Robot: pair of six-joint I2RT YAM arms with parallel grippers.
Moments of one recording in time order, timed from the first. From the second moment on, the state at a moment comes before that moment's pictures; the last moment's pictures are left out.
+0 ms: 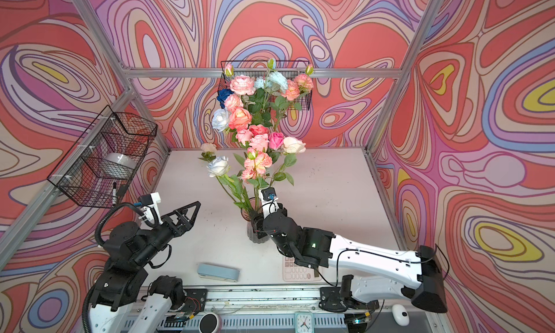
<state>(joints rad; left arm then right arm) -0.15 0.38 0.70 -0.52 0.31 -0.76 1.21 1.15 0.98 -0.21 0.58 0.44</state>
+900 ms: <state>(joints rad) -0.11 1.44 1.02 -0.36 0.10 -0.77 1.21 0.65 0.68 -0.12 0.40 0.46</state>
